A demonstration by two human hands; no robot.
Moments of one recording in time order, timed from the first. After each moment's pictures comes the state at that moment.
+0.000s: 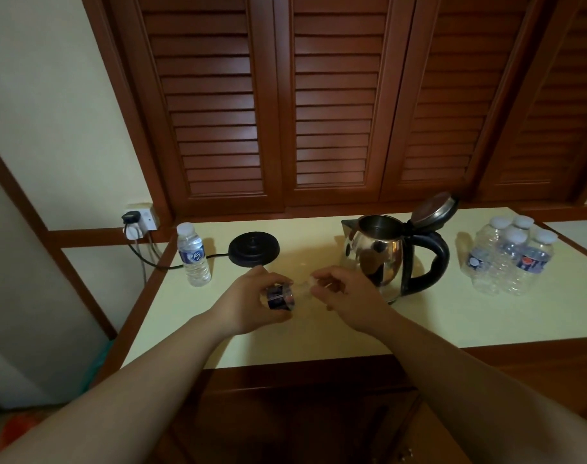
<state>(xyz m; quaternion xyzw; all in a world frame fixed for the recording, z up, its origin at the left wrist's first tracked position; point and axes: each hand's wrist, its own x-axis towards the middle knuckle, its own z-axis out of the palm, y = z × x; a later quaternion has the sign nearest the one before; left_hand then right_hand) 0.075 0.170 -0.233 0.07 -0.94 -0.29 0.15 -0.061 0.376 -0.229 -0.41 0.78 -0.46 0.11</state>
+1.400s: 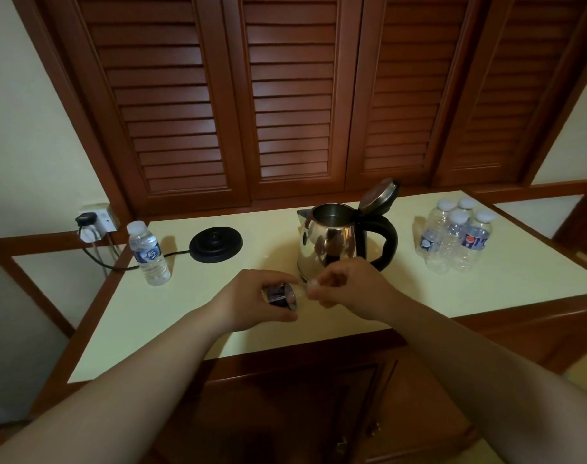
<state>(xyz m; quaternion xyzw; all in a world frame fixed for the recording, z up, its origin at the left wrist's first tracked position) 0.044 0.238 -0.219 0.02 -0.92 -0.37 0.08 -0.080 0.457 -0.204 -0.40 0.78 -0.45 0.17</state>
